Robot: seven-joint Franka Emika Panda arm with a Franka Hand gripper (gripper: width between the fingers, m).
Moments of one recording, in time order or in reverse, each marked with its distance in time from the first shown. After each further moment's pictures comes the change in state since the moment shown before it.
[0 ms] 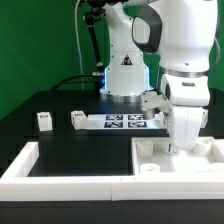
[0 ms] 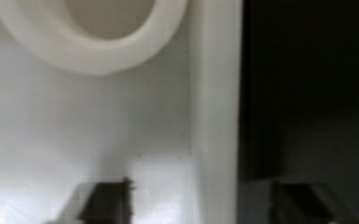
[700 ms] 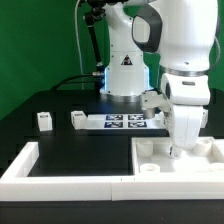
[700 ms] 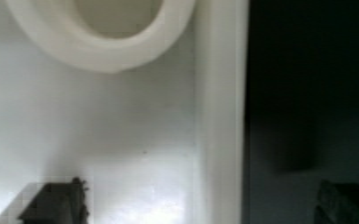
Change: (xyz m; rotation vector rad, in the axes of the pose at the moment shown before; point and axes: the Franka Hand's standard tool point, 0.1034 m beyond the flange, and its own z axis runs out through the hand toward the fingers) arm 0.000 0.001 -0.001 -0.003 0.000 0.000
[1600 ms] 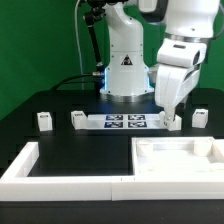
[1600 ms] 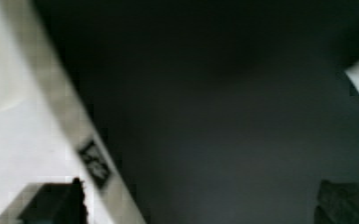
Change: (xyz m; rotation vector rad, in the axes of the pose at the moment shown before) arm 0.018 -0.053 -0.061 -0.025 -0.032 0.535
